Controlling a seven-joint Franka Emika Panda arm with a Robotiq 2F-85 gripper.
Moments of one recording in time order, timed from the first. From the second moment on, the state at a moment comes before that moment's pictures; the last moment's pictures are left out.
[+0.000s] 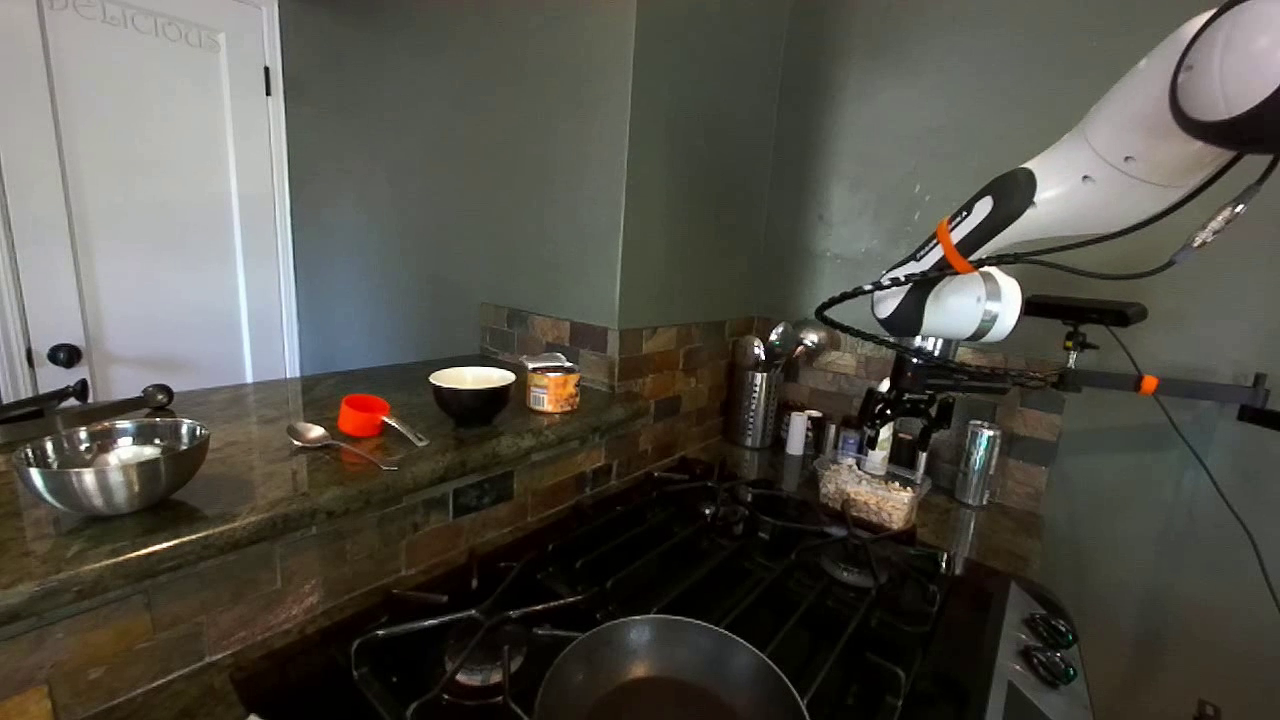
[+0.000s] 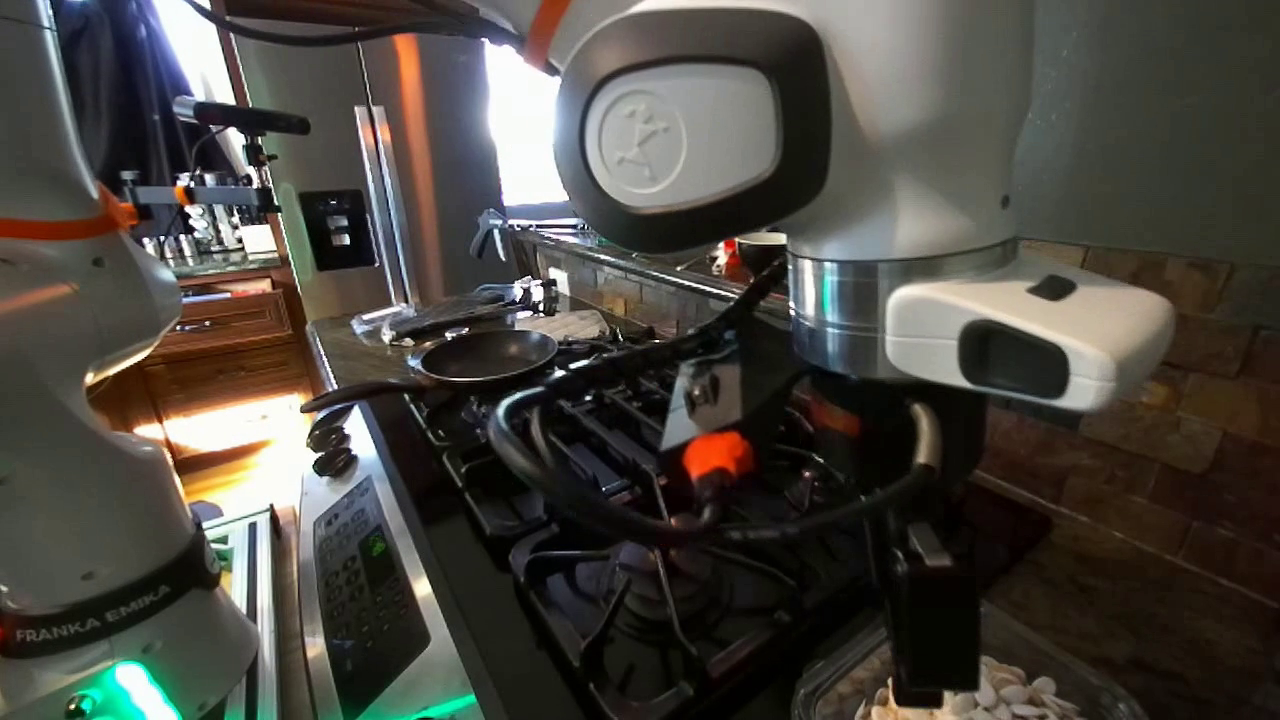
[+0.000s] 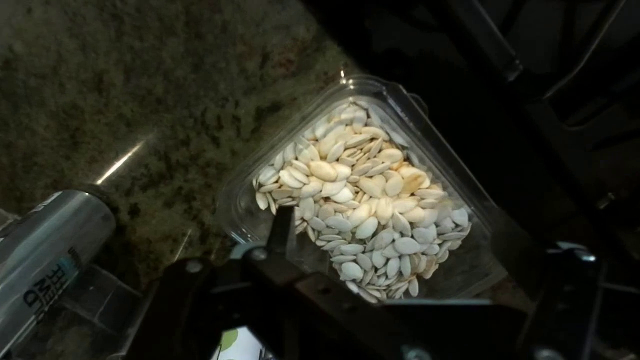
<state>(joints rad) -0.42 0.13 -0.41 -2.15 0.10 2.41 -0.14</state>
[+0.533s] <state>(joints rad) -0.49 0.33 -0.37 -1.97 0.25 2.41 -0.19</state>
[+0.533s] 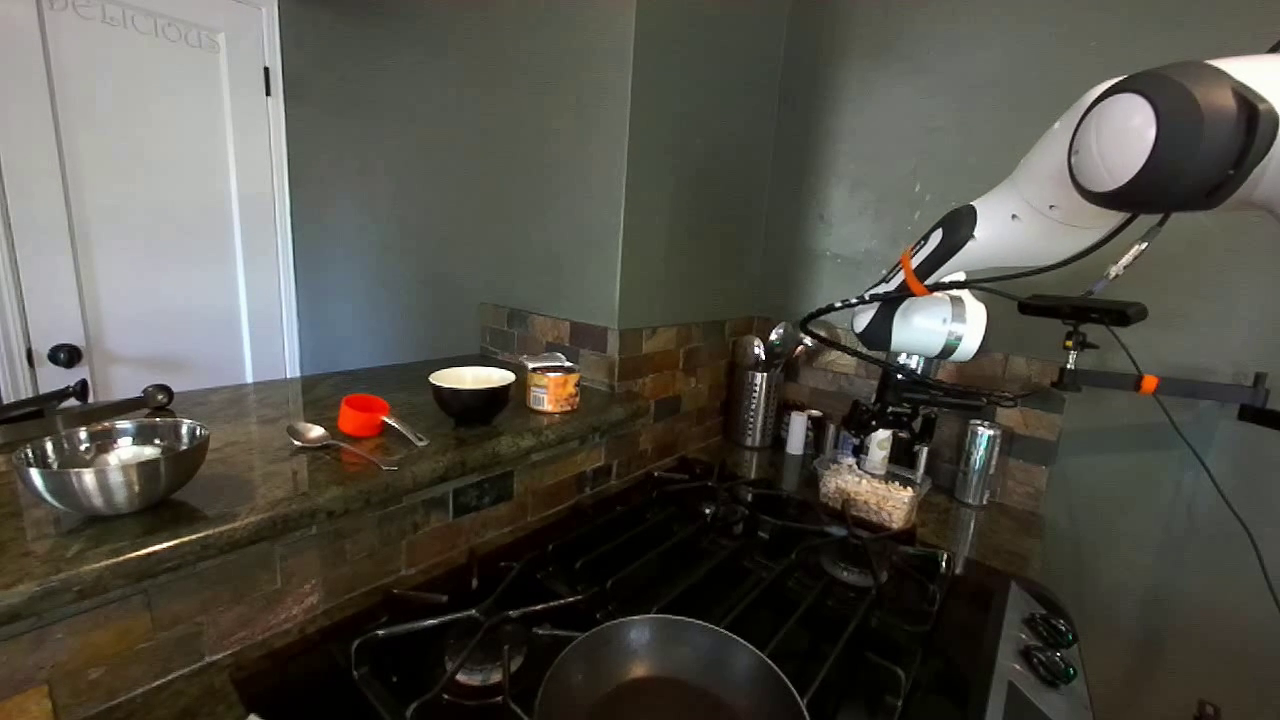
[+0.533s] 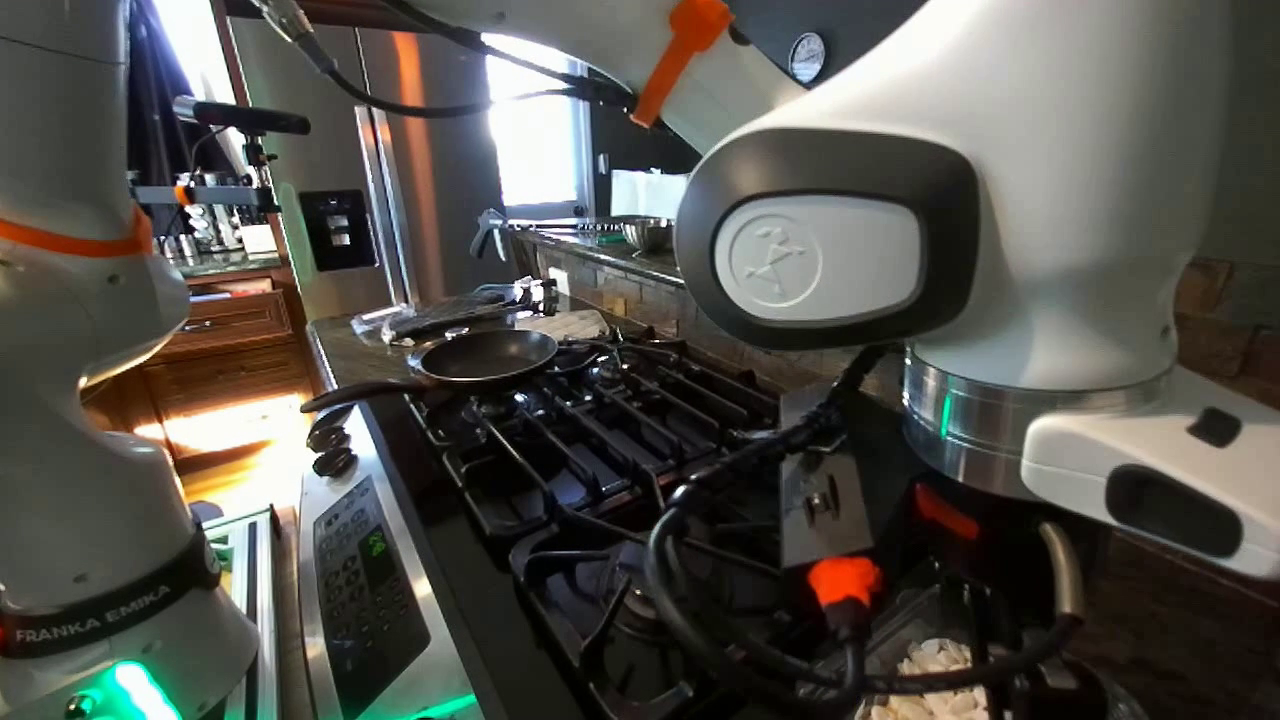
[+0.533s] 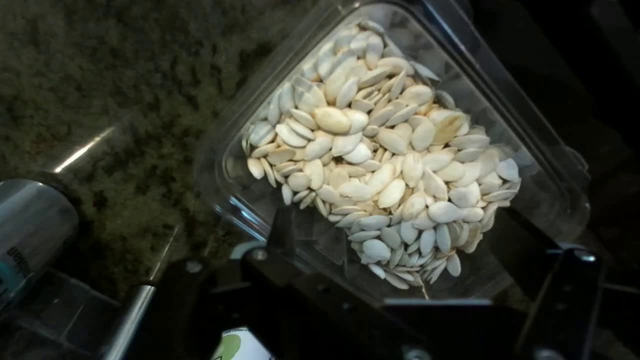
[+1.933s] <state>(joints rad) -0.58 0.48 -0.27 -1.84 0.31 2.36 -0.18</state>
